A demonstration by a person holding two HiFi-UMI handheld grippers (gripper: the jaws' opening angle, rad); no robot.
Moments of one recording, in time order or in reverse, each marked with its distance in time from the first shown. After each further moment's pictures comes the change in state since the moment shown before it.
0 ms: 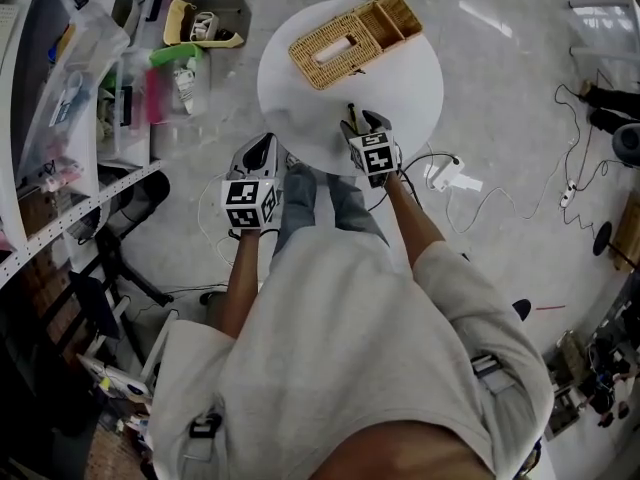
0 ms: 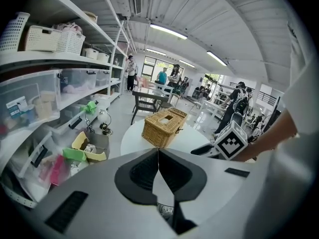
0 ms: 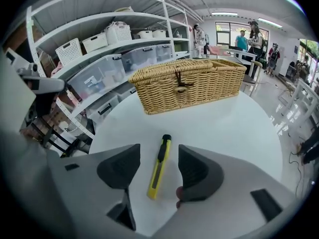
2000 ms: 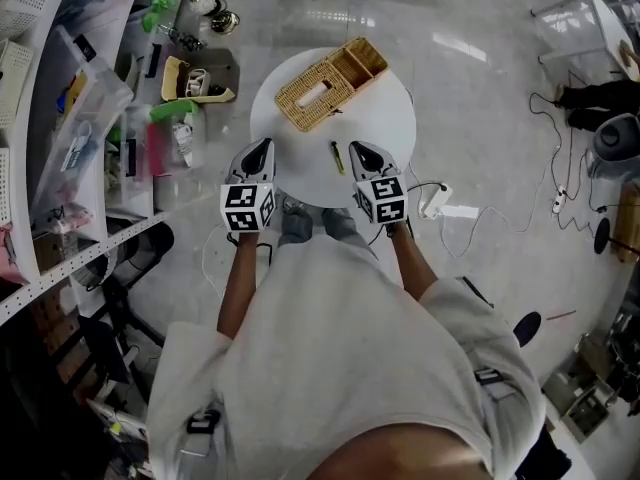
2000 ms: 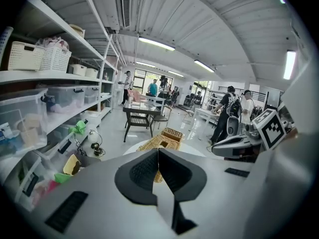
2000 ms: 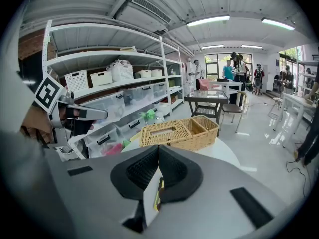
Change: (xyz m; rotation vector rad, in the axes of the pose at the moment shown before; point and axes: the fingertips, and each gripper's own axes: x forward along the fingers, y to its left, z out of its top) left arm 0.020 -0.014 0.096 0.103 -0.138 -0.066; right arm -0.138 0.005 0.102 0.020 -0.363 -0.059
